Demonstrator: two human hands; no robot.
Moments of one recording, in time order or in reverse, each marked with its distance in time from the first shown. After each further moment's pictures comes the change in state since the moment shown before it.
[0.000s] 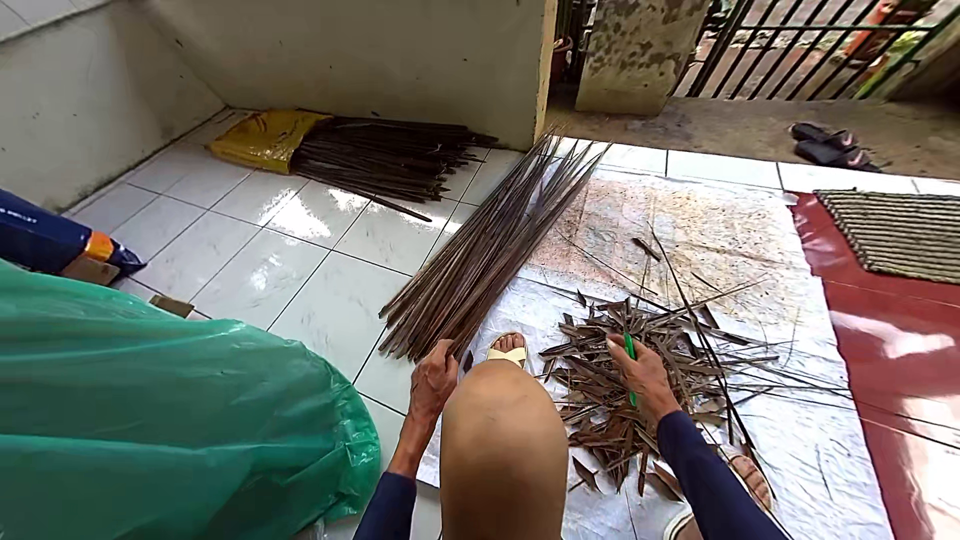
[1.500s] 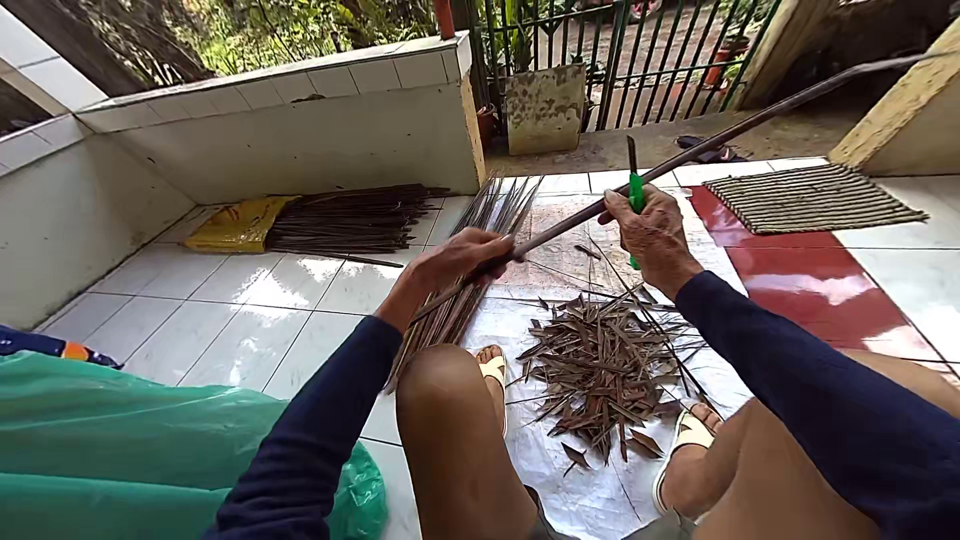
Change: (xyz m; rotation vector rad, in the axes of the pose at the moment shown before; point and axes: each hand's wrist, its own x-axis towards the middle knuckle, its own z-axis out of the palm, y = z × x) left_hand 0.138 0.286 -0.182 -0.552 -0.884 0.394; right_hand -0.042 -0.251 -0.114 0.070 0.306 -0.486
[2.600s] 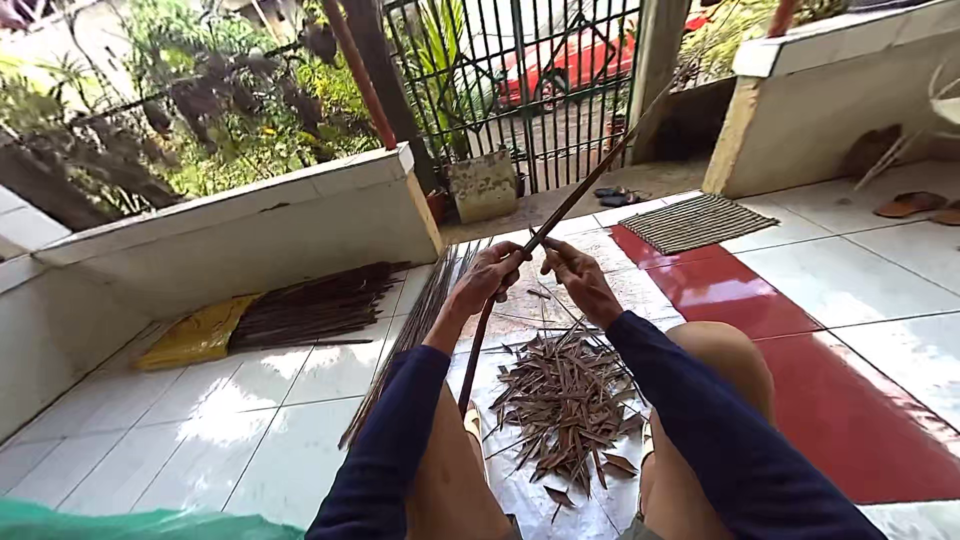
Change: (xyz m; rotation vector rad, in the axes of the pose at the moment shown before) left_hand 0.084 0.086 0.116 -0.199 0.046 0.235; right_hand -0.045 0.024 -0.081 0.115 -0.059 -0.264
